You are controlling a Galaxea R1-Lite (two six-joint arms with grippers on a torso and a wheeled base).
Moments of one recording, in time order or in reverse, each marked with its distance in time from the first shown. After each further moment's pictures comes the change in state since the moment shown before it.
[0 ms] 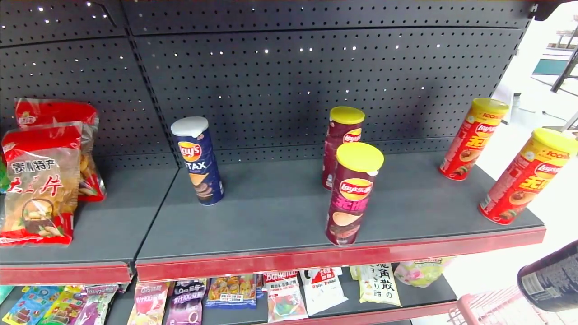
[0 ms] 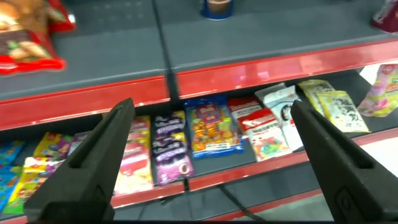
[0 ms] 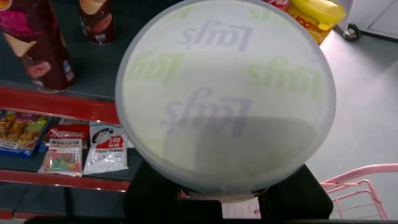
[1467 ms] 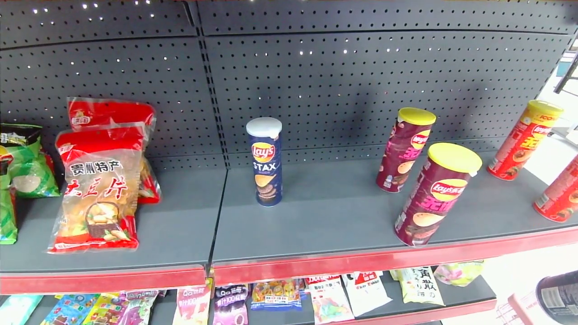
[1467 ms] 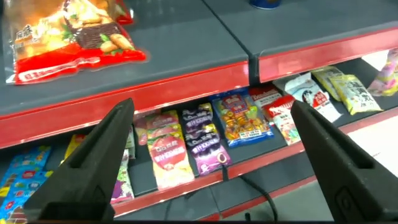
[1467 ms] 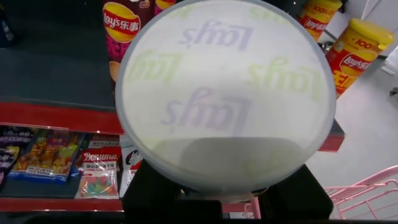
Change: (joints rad) left arm -0.091 0.018 -0.001 0.000 -0.007 0.002; right arm -0.025 -0.217 0.086 0.022 -0.027 -0.012
